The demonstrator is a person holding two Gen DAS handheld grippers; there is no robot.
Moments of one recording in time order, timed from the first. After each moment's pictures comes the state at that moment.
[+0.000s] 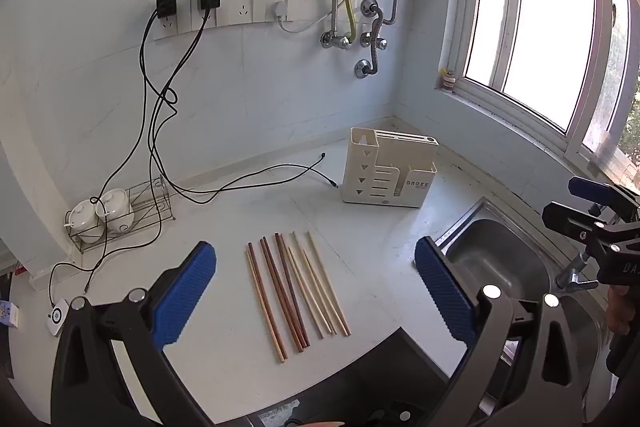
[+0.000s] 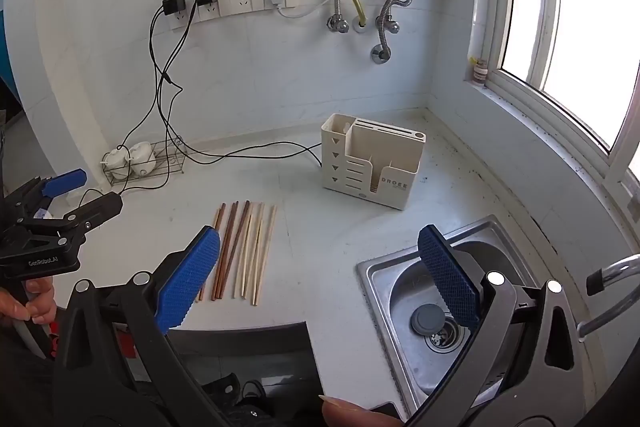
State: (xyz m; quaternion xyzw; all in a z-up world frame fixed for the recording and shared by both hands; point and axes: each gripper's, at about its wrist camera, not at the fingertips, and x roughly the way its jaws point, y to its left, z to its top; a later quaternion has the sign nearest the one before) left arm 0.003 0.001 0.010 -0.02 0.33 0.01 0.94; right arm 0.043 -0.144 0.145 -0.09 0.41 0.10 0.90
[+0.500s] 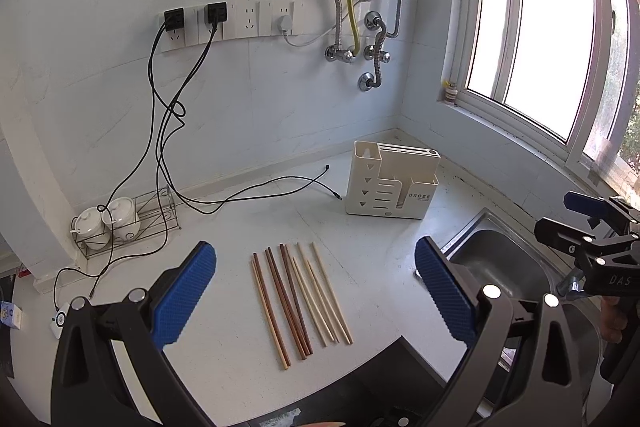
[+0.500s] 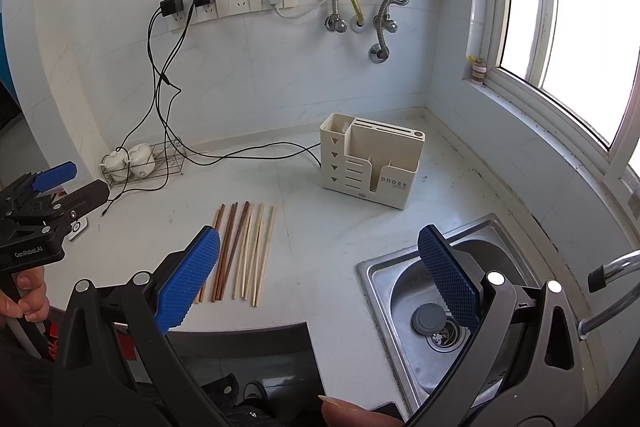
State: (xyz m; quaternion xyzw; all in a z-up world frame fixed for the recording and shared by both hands) left arm -0.002 0.006 0.020 -0.02 0.31 0.02 0.95; right arm 0.044 -0.143 0.145 -0.08 0.41 0.10 0.90
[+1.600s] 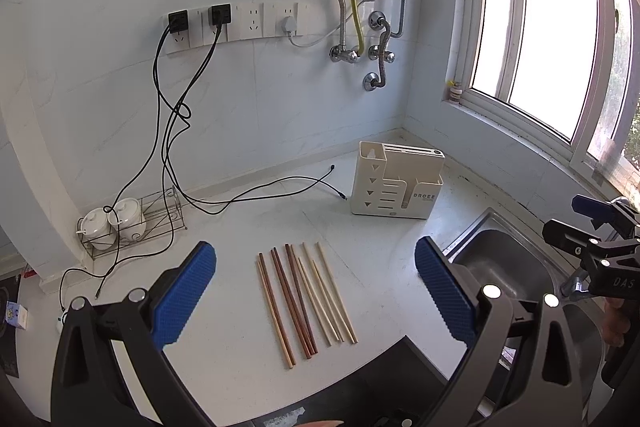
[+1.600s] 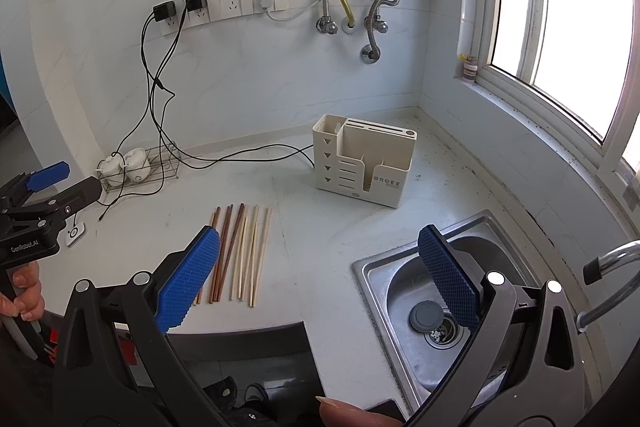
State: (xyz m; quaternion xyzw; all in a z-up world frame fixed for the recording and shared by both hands) left arm -0.005 0.004 0.021 -0.02 0.31 0.03 0.95; right arm 0.041 -0.147 0.143 -0.07 0.41 0.08 0.91
